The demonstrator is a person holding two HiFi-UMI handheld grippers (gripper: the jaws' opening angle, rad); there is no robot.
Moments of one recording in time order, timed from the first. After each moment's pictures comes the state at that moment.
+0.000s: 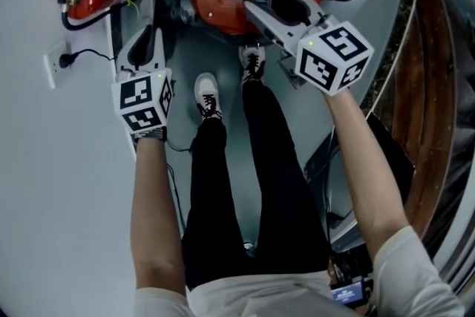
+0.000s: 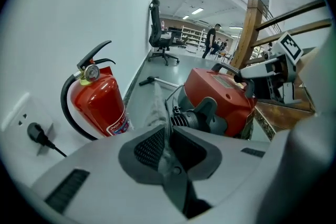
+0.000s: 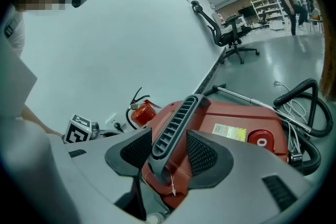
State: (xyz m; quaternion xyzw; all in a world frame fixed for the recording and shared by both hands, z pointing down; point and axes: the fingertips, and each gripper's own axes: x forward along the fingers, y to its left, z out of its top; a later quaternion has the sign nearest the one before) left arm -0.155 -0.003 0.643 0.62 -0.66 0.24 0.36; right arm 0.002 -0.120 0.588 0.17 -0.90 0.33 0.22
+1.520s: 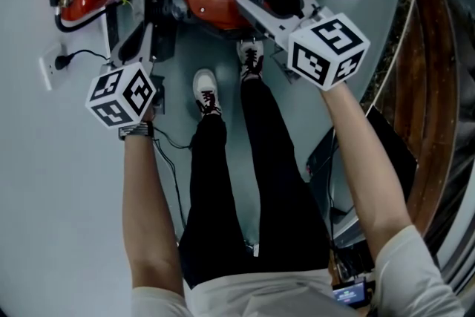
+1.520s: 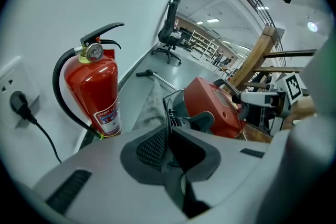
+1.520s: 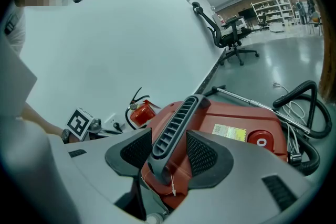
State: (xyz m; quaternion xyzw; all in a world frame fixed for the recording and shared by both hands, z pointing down) left arm -0.153 -0.009 0.640 0.61 -0.63 0.15 0.45; right arm 0.002 -0.119 0.587 0.18 -0.90 0.32 0.22
